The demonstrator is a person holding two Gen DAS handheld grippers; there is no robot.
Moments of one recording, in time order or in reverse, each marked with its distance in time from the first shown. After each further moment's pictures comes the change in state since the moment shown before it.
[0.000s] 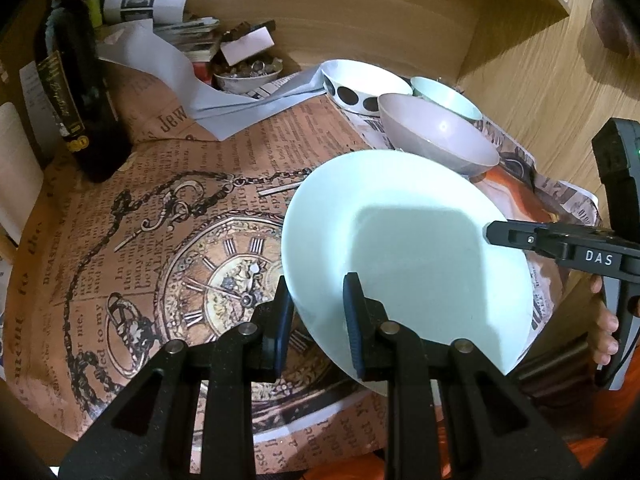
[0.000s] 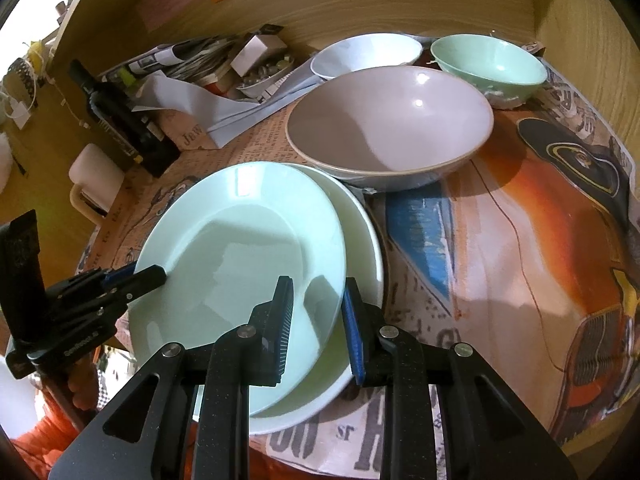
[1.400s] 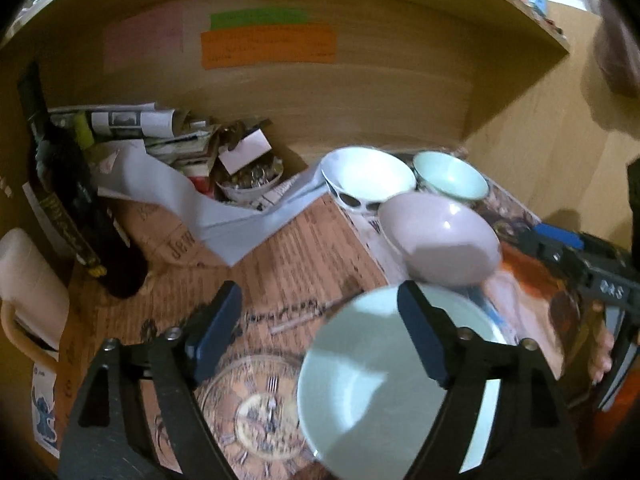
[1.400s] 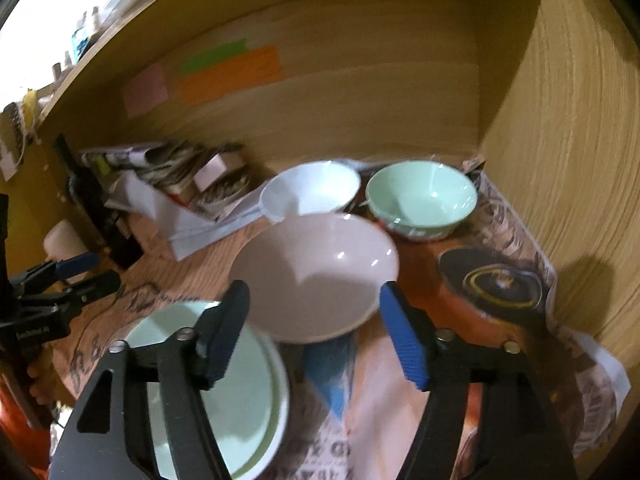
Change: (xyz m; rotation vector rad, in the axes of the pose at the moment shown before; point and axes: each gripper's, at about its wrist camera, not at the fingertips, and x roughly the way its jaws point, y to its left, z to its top) left arm -0.020 -0.018 0.086 0.072 -0.187 0.080; right arm -0.056 -0.023 0.051 -0.038 -0.360 -0.193
